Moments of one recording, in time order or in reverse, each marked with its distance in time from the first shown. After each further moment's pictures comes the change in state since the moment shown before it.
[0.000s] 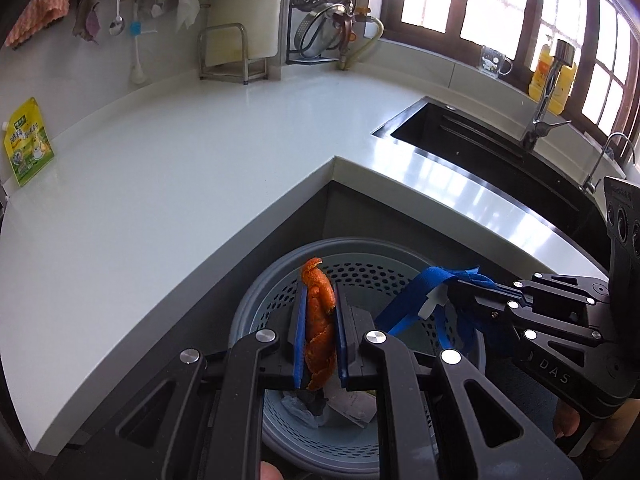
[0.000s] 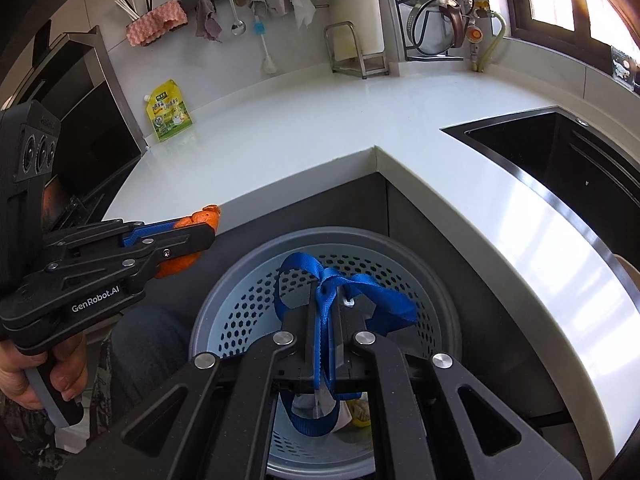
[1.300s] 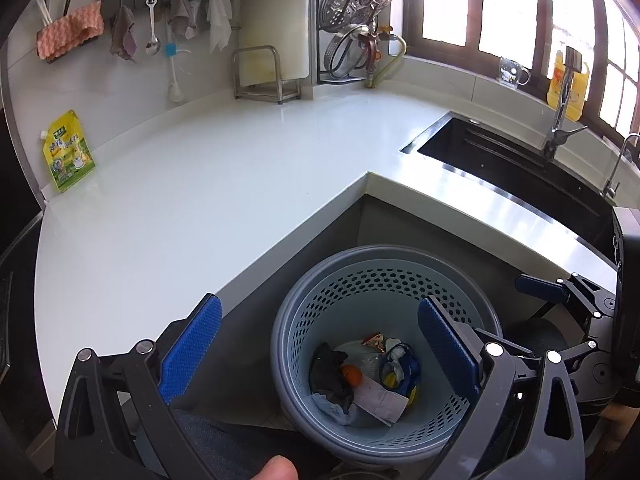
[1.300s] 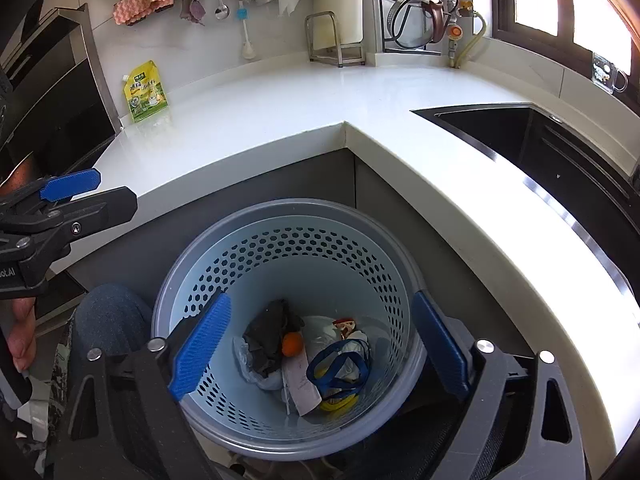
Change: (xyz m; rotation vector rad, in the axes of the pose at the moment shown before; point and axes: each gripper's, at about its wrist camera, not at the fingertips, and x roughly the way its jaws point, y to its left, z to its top) left arm -0.039 0.006 -0.005 0.007 -0.080 0.148; right arm -0.013 -0.004 -0.021 -0.017 -0.009 -0.120
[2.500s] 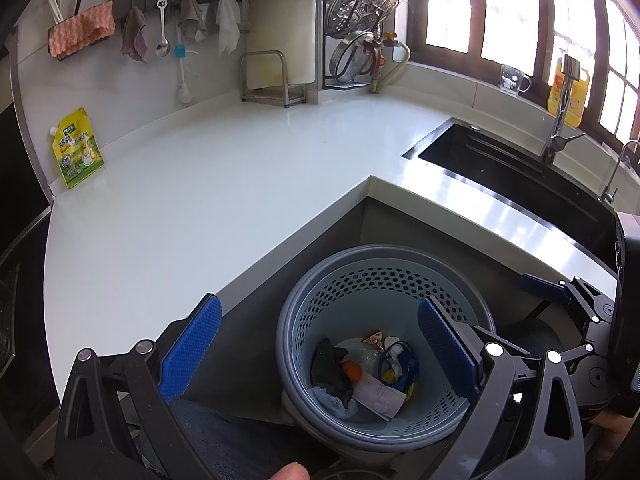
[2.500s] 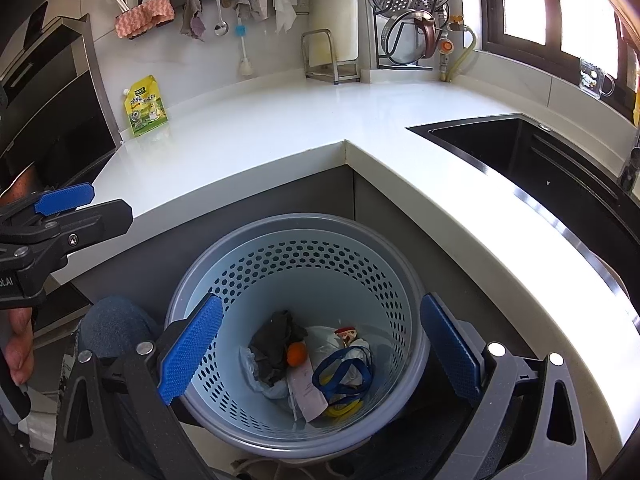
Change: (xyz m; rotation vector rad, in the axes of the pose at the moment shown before) left arm -0.016 0.005 -0.006 -0.023 -0.007 -0.007; right arm -0.011 0.014 -0.003 0.018 -0.037 -0.010
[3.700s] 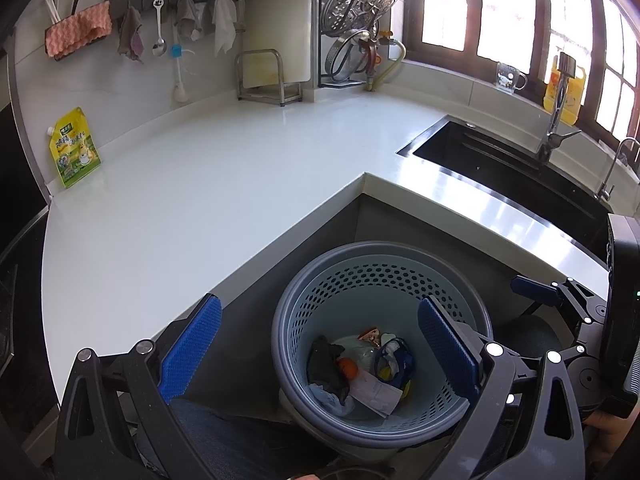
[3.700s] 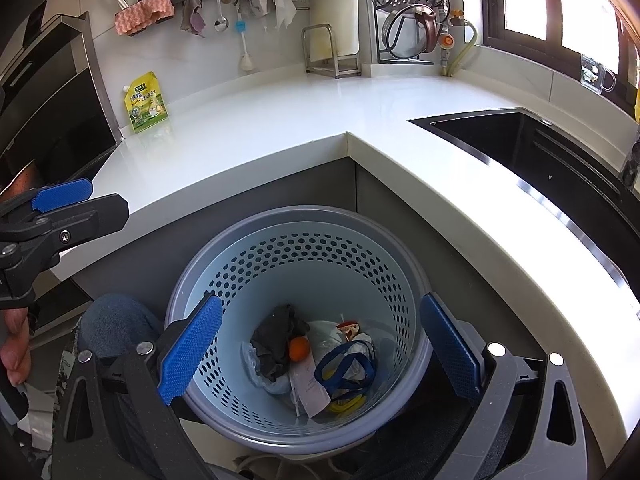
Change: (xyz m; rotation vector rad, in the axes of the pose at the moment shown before) left arm -0.001 -0.003 -0.002 0.005 0.006 -0.009; right arm 0.004 0.000 -0.006 0.011 0.014 0.002
